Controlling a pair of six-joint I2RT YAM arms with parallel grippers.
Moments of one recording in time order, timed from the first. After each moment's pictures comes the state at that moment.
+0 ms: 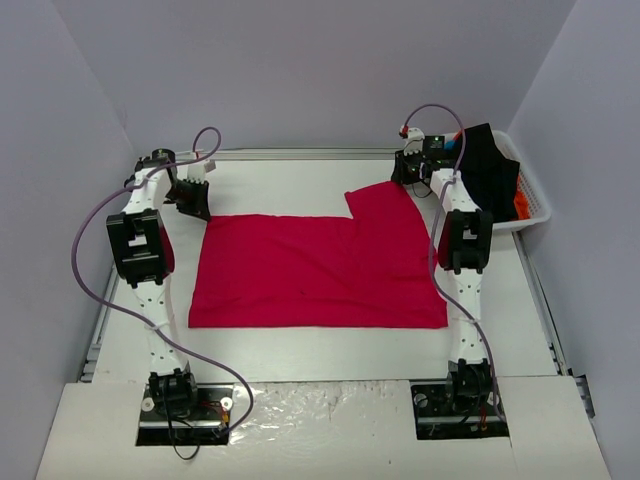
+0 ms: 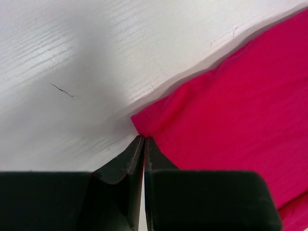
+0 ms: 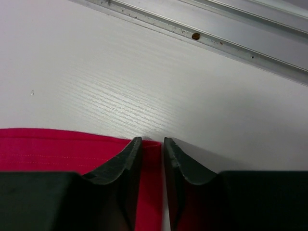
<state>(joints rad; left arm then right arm) 0.17 2.35 2.06 -0.97 0.54 0.45 0.01 2.69 2.37 -0.39 -0.41 -0.17</state>
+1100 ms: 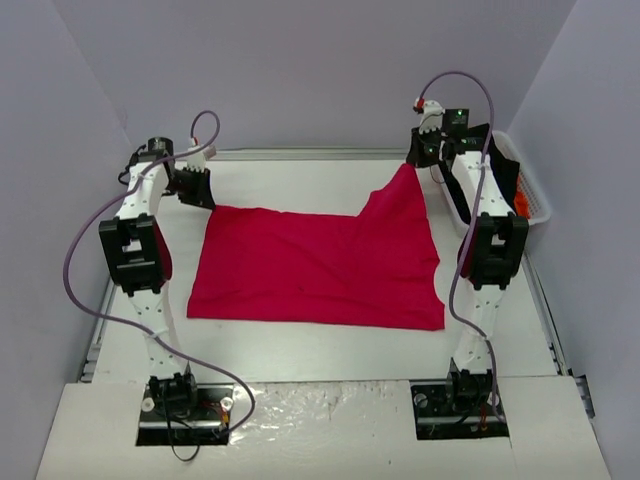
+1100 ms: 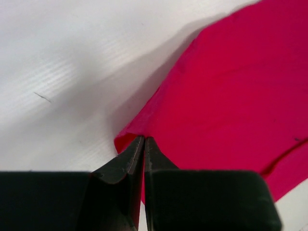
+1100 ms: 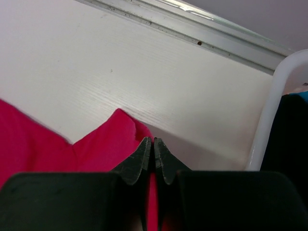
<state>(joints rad) 0.14 2.22 2.05 -0.97 0.62 0.39 0.01 2.25 2.11 -0.54 -0.40 -0.19</state>
